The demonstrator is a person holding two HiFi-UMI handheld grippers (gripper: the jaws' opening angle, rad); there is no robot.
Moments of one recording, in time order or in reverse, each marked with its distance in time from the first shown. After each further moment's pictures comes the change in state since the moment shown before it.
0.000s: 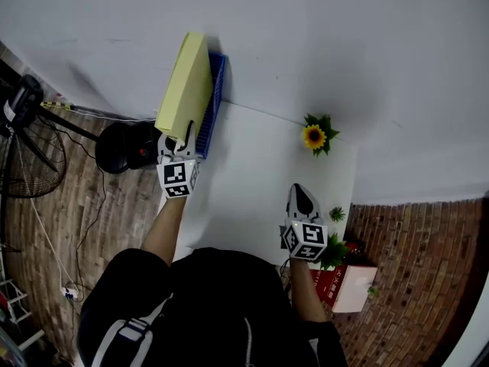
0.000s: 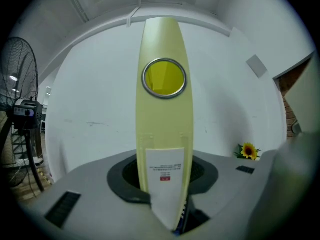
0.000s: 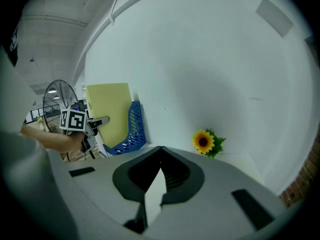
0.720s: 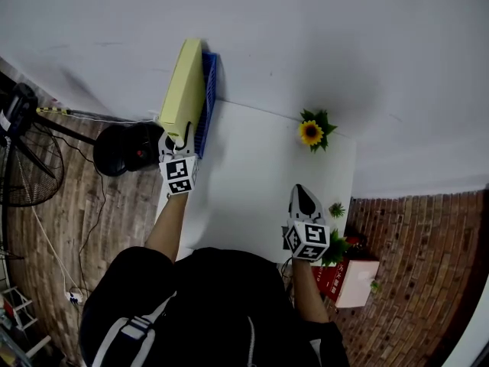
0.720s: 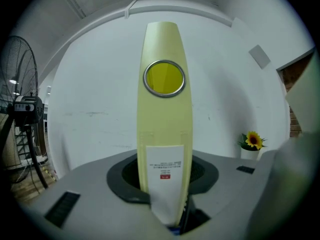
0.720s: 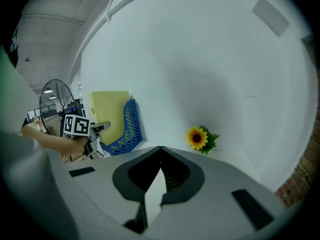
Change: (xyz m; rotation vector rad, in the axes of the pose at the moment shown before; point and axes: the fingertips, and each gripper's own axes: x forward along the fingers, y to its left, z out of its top) left arm 0.017 0.000 -0.043 0.012 0.083 0.029; right arm -0.007 -0.015 -0.010 0.018 0.025 -0.035
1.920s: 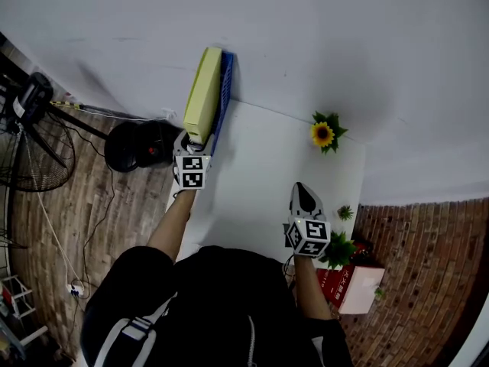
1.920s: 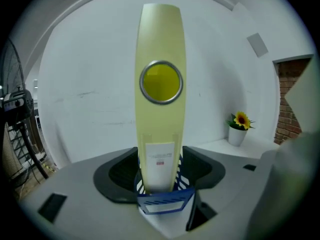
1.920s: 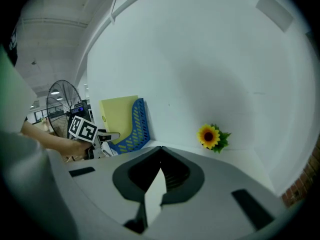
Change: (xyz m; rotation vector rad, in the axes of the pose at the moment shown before) left arm -0.010 -0.013 -0.058 0.041 0.249 -0.084; right arm 0.010 0.025 -0.007 -0.015 -0.003 0.073
